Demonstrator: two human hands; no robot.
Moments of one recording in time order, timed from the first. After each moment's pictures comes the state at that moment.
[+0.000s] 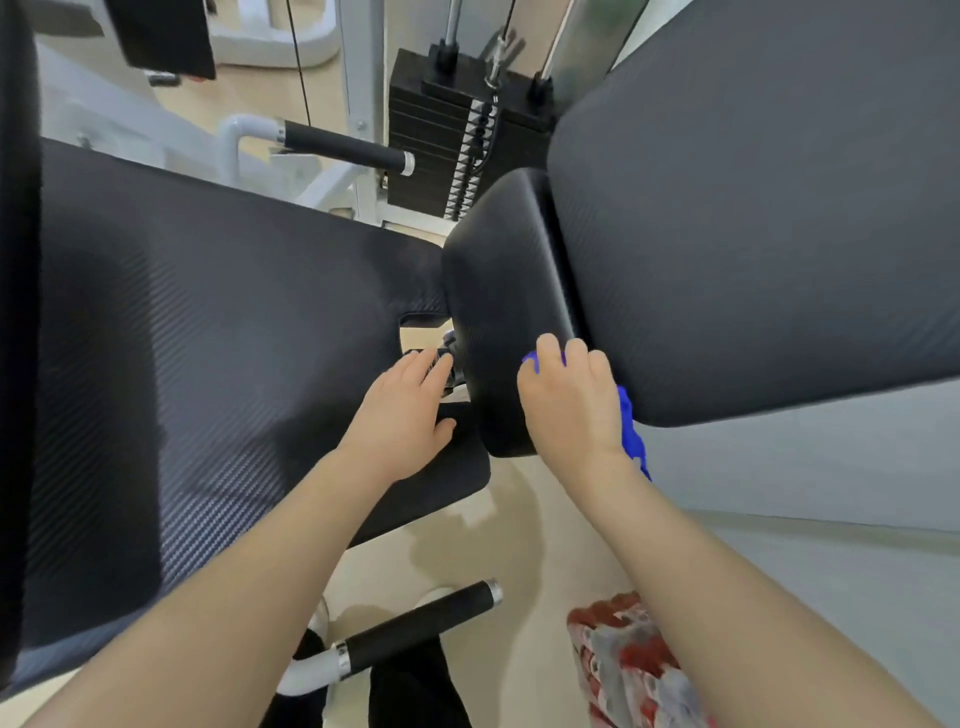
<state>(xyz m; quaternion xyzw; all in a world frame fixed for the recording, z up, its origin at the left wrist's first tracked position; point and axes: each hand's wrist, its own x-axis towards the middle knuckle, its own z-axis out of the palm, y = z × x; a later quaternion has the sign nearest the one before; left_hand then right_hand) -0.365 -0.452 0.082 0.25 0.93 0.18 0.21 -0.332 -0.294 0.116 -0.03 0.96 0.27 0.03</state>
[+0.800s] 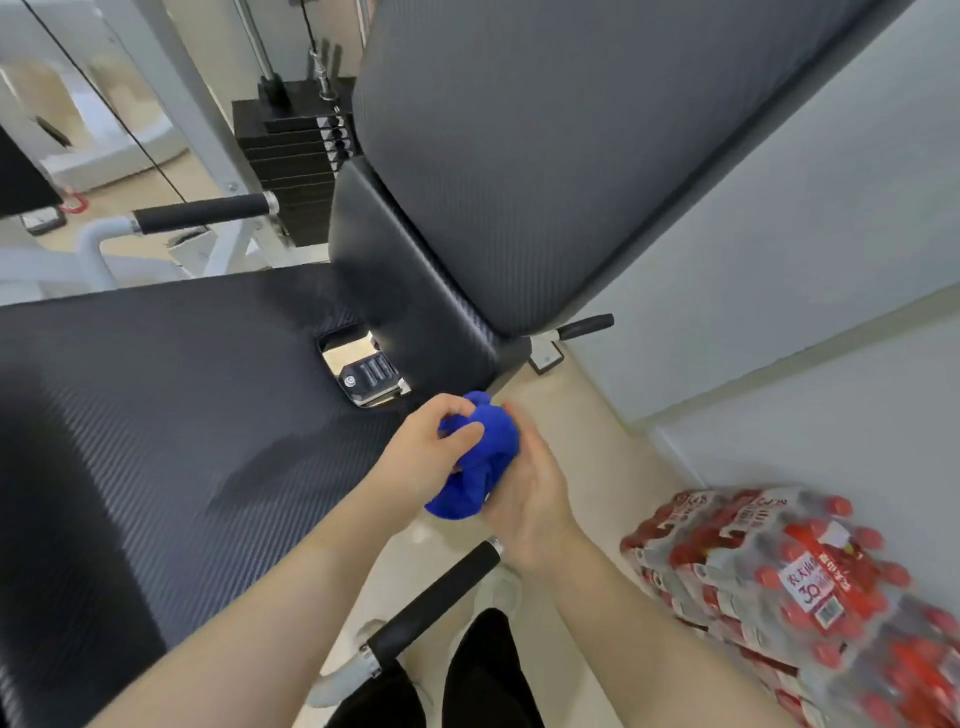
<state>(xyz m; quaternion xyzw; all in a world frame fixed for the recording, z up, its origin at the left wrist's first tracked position) -0.297 -0.396 0.107 0.07 0.74 0.50 0.44 -0.205 -0.315 0.097 0.36 0.28 -0.89 -0.01</state>
